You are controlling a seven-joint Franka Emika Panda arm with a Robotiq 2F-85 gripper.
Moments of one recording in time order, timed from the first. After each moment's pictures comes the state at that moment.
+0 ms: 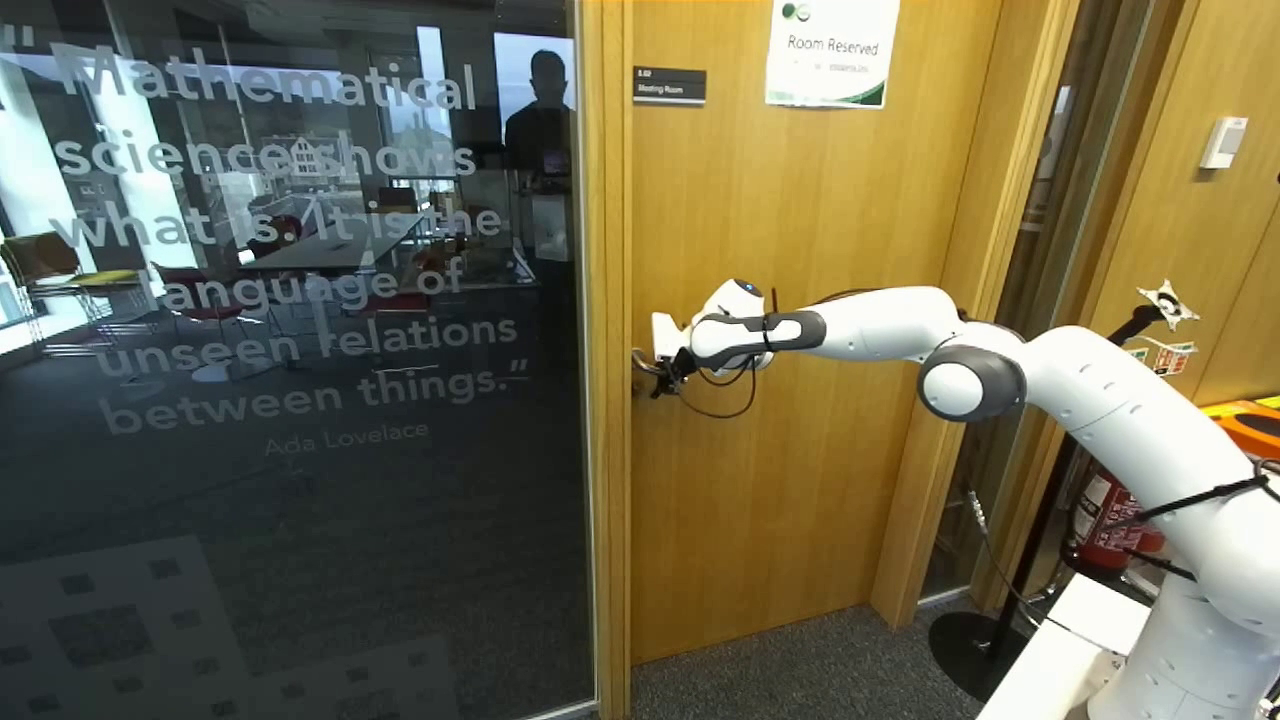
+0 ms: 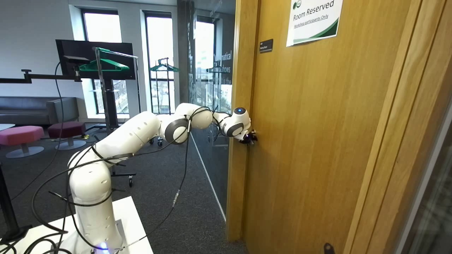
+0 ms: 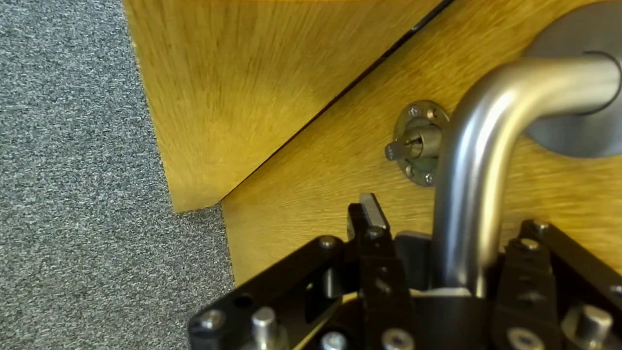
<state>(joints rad) 0.10 0.99 0.03 -0.96 0.30 2.54 1.96</state>
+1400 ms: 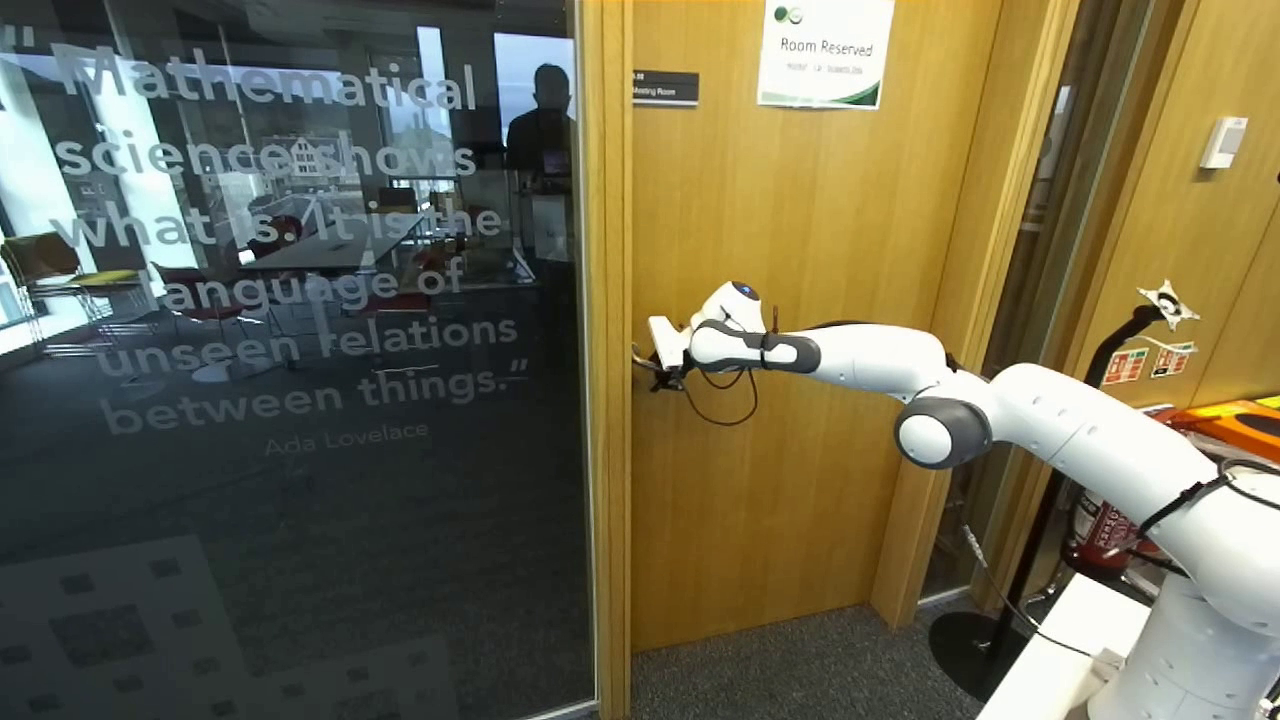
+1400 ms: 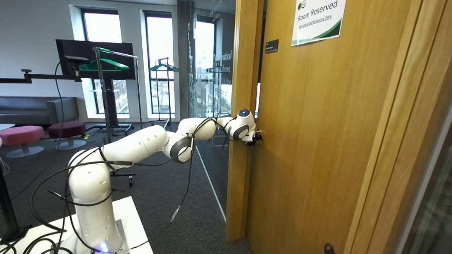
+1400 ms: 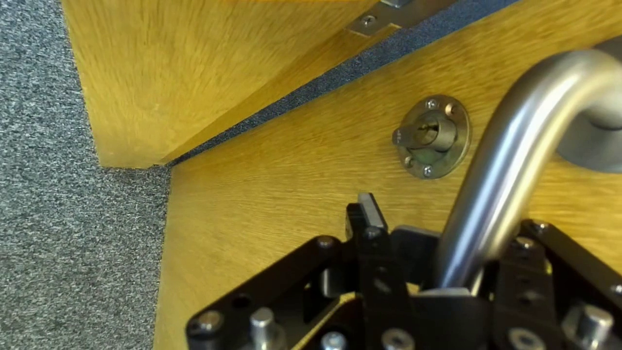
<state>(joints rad) 0.08 1.25 0.02 -0.51 0.23 2.42 1.74</state>
